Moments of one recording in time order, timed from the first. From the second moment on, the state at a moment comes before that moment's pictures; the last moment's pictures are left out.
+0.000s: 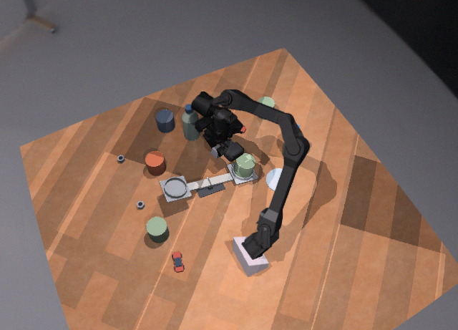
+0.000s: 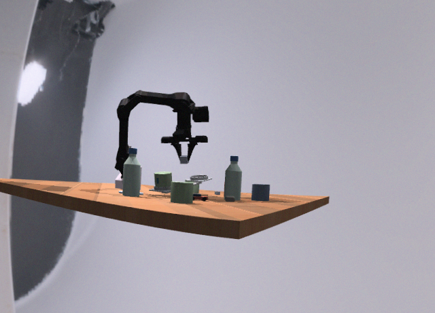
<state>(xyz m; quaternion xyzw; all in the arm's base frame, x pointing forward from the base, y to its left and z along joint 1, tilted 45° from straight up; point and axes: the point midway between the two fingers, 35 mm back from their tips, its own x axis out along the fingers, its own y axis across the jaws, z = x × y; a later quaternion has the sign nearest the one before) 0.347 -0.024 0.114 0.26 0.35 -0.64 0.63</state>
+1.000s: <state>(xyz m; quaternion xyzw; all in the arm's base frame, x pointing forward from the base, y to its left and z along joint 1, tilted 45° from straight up) 0.282 -0.121 0.165 0.26 0.35 -0.64 0.63</state>
